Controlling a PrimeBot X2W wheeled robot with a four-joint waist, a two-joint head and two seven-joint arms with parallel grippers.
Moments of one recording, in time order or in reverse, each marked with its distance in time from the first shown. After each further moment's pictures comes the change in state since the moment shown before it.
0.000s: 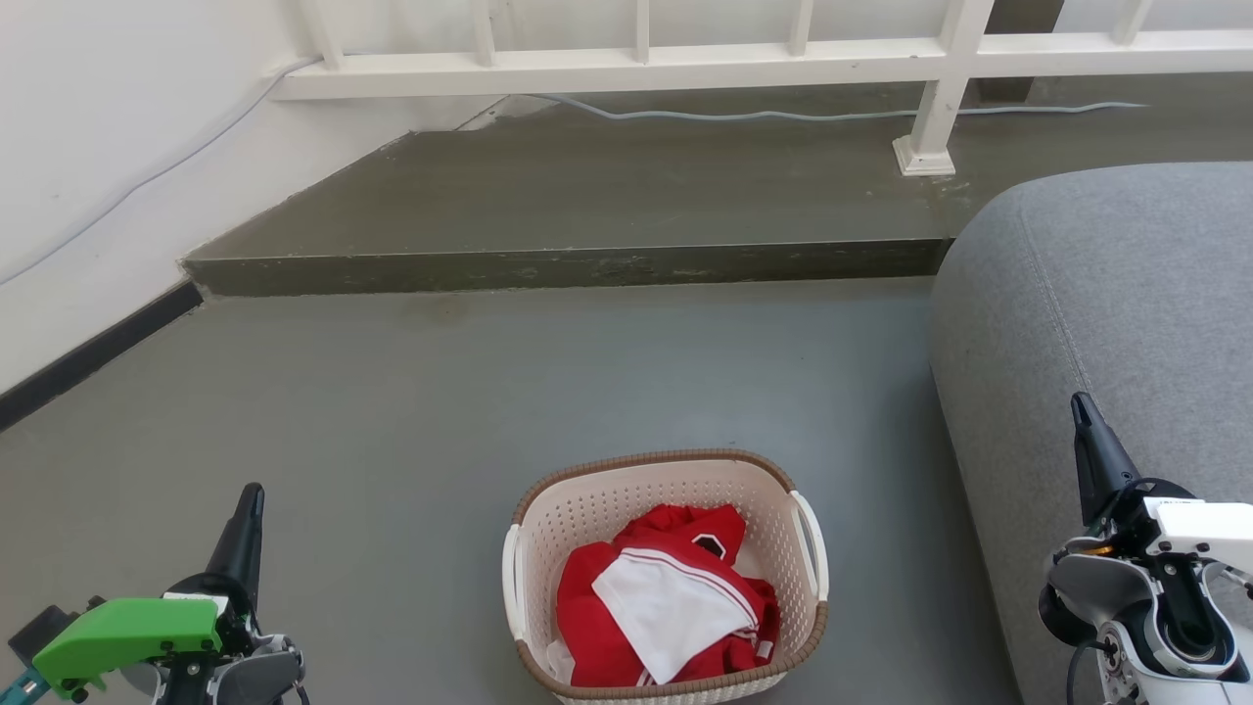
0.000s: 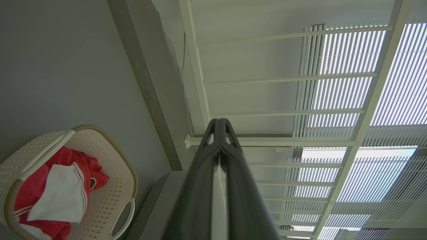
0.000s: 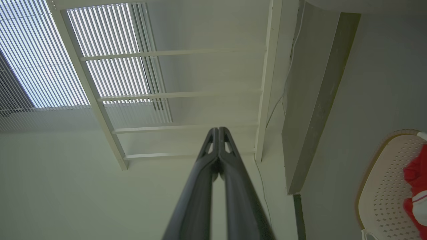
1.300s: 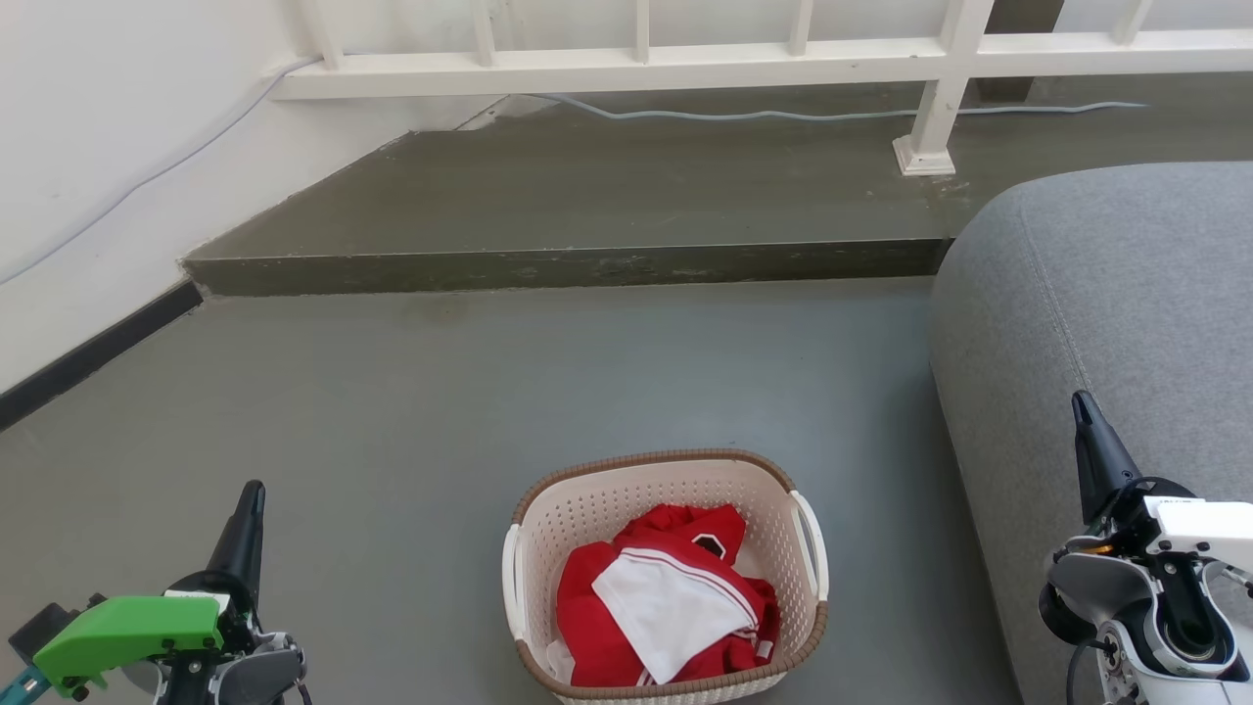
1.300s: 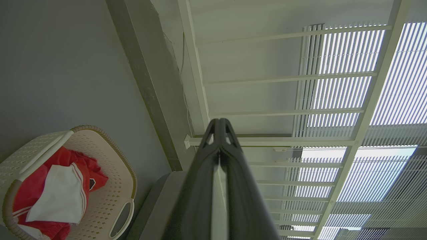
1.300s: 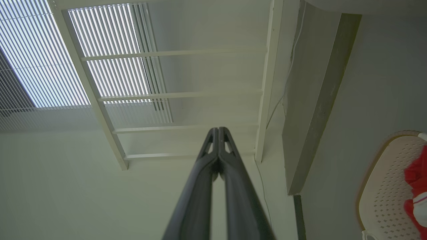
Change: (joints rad) left arm 0.002 0.001 -0.006 -0.013 0.000 0.008 -0.008; right arm 0.000 -0.002 0.004 -0.005 0.000 0.000 -0.007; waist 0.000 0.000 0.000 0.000
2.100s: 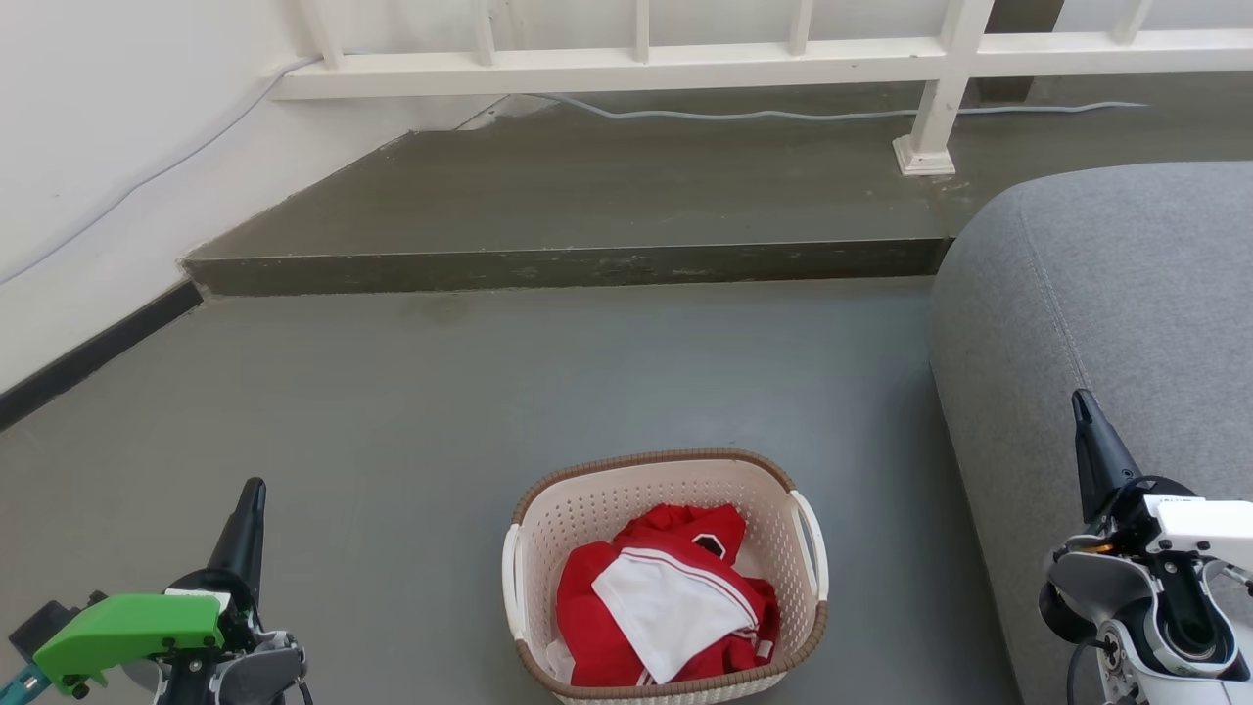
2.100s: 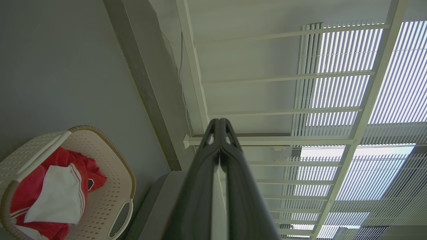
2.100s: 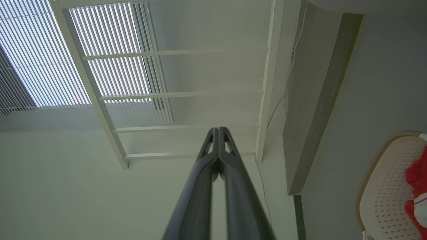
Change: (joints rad) left arm 0.001 0.001 -0.003 -0.009 0.000 0.000 -0.001; right arm 0.000 -0.002 0.002 -0.005 0.000 0.000 -0.001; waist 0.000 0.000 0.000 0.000
